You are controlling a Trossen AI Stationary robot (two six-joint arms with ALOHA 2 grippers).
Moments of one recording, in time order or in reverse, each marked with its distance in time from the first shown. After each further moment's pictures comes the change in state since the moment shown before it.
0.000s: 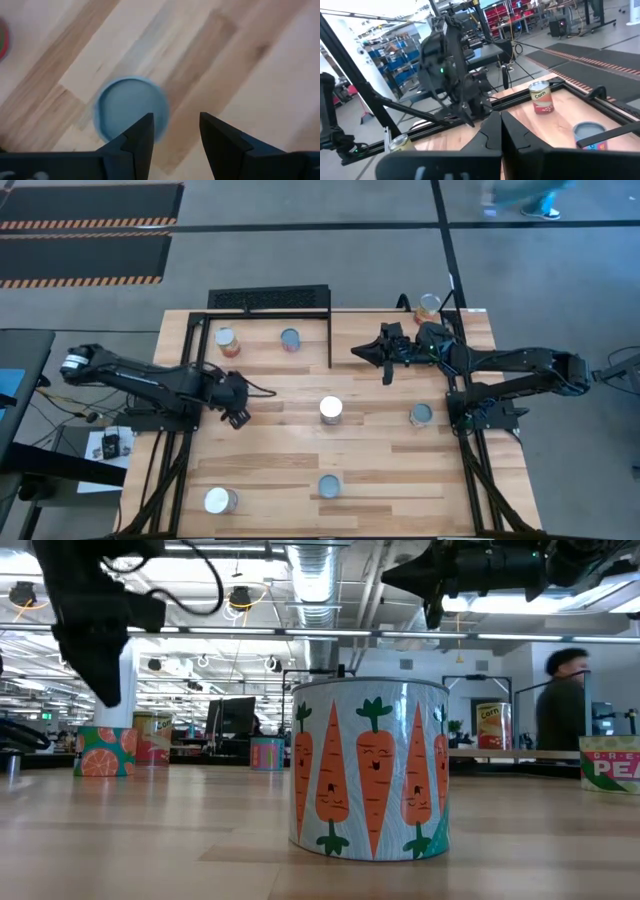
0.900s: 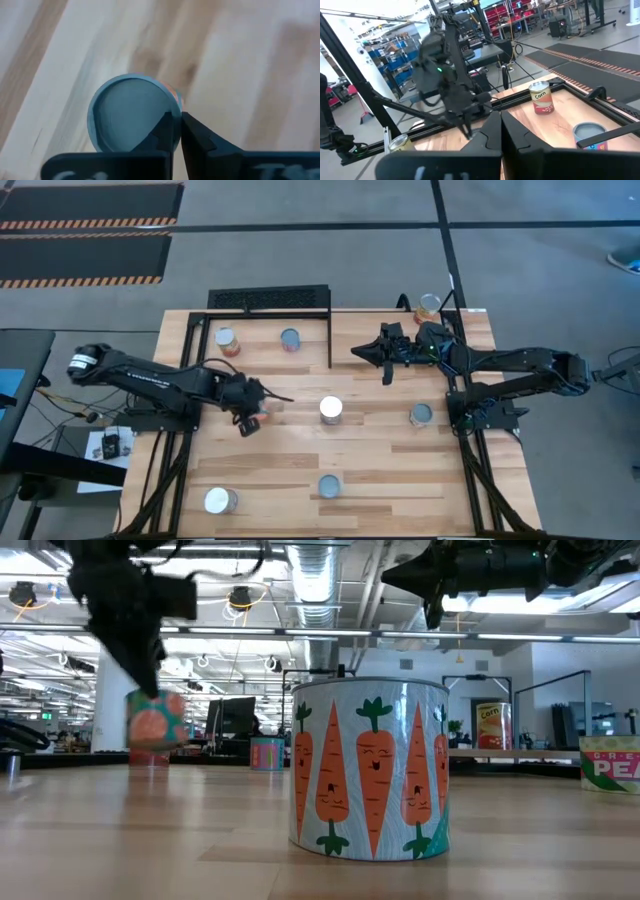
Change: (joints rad) left arm 0.015 0.105 0.053 0.259 0.155 0.338; right arm 0.000 0.000 0.000 0.002 0.002 -0.001
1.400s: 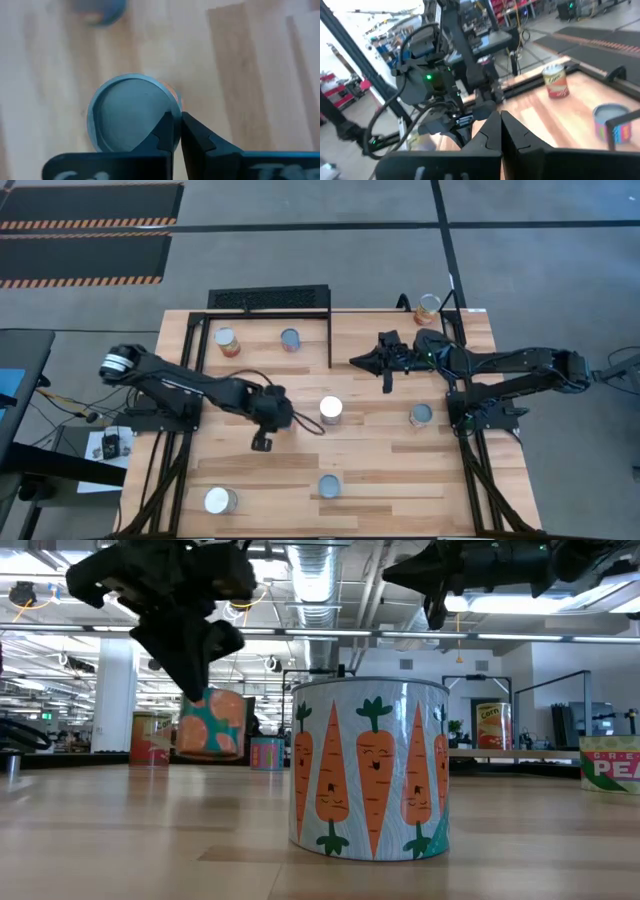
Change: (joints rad) left arm -0.073 0.358 0.262 0.044 0.081 0.466; right arm 0.088 -0.011 0.000 -0.066 0.027 0.061
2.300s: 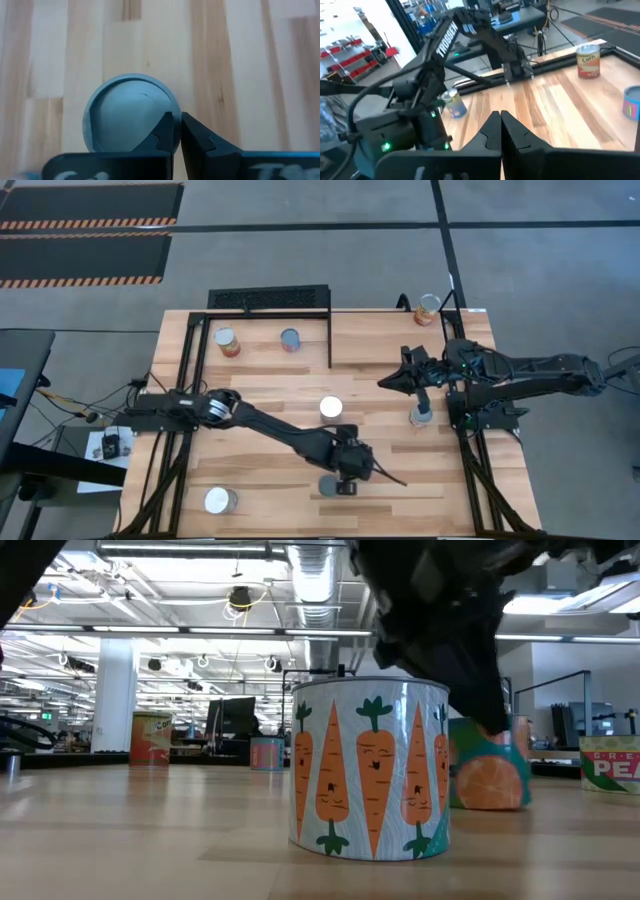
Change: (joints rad) left arm -0.143 0.870 1.065 -0.095 -0.208 -0.232; right arm 0.150 -0.332 0.001 -0.413 0.000 -0.069
